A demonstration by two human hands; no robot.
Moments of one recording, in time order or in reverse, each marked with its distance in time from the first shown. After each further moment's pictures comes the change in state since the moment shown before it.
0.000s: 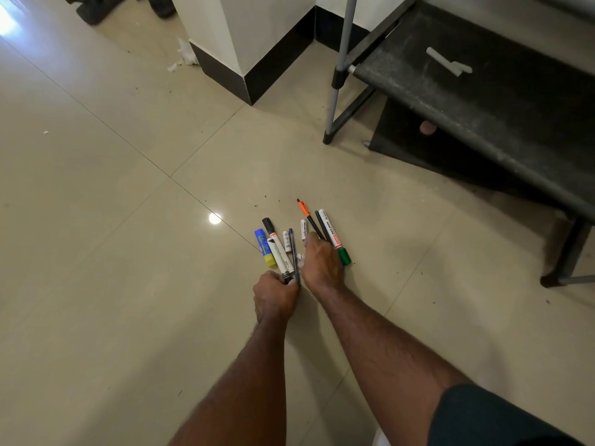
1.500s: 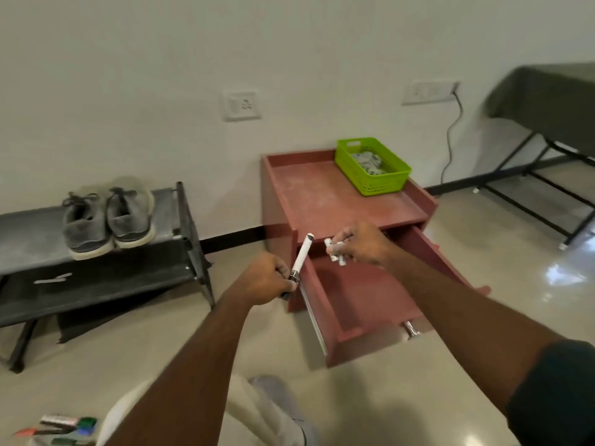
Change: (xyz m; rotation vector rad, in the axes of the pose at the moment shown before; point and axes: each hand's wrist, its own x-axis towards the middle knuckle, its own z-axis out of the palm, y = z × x) left_hand -0.634 0.188 0.047 0.661 -0.934 1.438; right_hand -0.553 0.335 -0.513 0.568 0.632 0.599
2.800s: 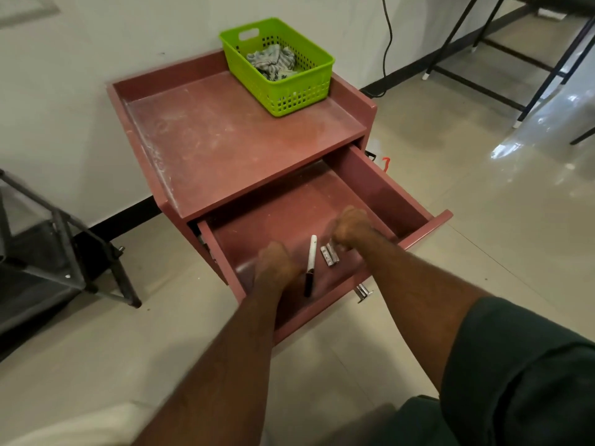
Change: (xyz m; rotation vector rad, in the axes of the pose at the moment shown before) left_hand 0.155 0.029 0.244 0.157 -0.139 -0.233; right_hand 0.065 0.233 -0.013 -0.191 0.070 0.679
